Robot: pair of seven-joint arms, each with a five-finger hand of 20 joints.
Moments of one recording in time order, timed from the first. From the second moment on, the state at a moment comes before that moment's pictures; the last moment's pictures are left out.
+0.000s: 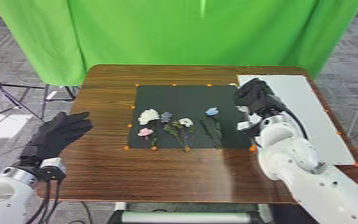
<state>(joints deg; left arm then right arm) 124.2 -54.6 -107.2 -112.4 44.9 -7.4 -1.7 -80.1 -48.6 56.6 -106.0 -112.9 19.6 28.5</state>
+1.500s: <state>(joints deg) 123.9 -54.6 -106.9 -112.1 44.9 -8.2 -1.6 -83.3 -50.3 51.8 -101.8 -121.1 20.0 25.1</state>
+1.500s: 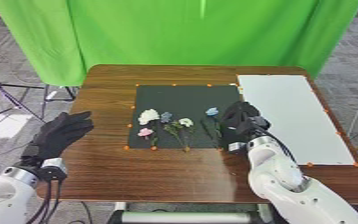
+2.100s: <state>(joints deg) 123.8 -54.6 -106.9 -112.1 45.0 -8.6 -1.7 -82.6 -50.6 51.0 -101.8 -118.5 19.0 24.9</state>
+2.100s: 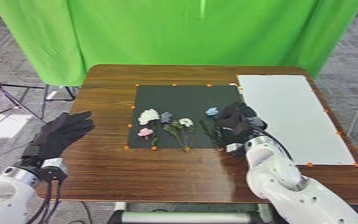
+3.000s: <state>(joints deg) 124.1 -50.1 -96.9 -112.8 48.3 14.7 20.0 -96.2 -51.6 82.1 -114.3 -91.1 10.9 5.4</state>
